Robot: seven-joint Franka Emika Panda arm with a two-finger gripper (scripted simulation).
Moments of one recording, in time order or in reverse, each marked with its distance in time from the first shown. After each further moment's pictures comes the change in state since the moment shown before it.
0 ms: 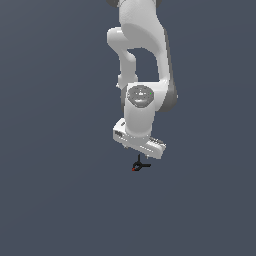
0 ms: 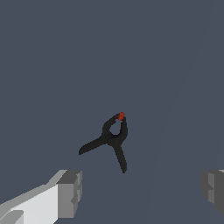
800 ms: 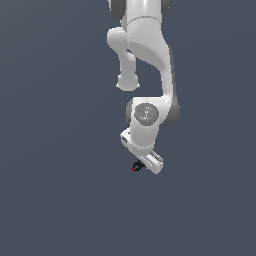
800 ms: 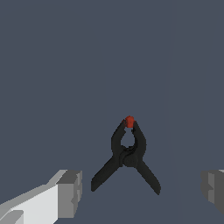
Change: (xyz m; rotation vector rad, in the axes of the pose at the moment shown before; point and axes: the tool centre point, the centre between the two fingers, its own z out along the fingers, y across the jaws) arm 0.007 -0.018 0.045 -0.019 -0.003 0.334
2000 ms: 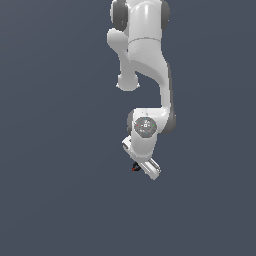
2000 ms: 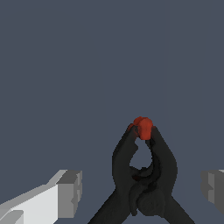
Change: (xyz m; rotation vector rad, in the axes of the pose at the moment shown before) arm -0.001 -0.002 0.054 -0.005 0.000 0.060
